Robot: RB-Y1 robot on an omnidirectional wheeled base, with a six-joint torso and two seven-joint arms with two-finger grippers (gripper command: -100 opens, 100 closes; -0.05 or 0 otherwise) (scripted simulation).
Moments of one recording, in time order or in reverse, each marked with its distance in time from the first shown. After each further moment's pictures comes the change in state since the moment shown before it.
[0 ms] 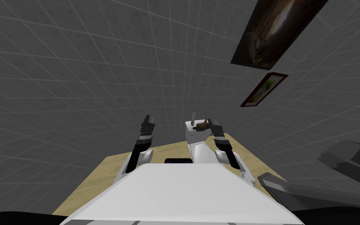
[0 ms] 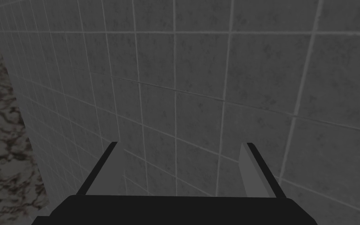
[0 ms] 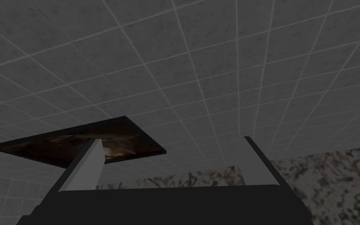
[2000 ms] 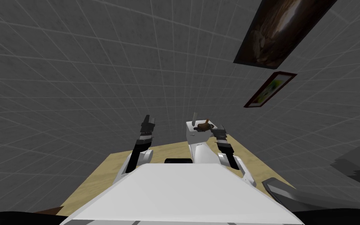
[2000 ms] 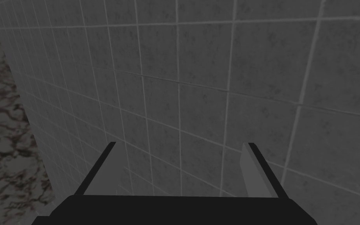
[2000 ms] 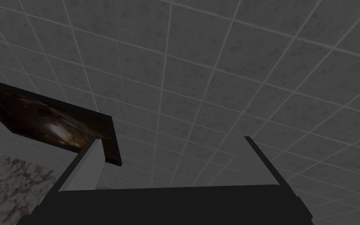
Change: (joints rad) left arm 0.000 0.000 0.000 0.000 0.000 0.000 0.000; right arm -0.037 0.049 -0.139 0.229 0.147 -0.074 0.375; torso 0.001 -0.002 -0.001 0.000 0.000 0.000
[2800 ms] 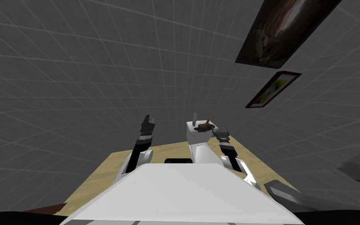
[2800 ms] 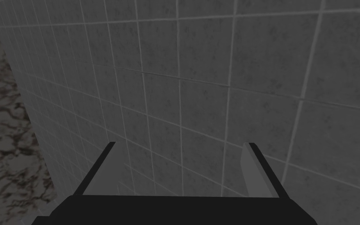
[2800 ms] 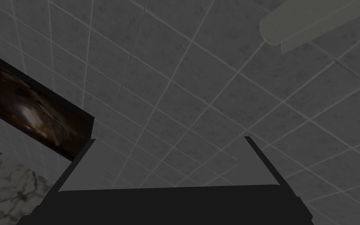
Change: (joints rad) left arm 0.000 0.000 0.000 0.000 0.000 0.000 0.000; right arm -0.027 0.003 -0.100 0.135 0.092 -0.051 0.199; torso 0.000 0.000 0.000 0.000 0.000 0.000
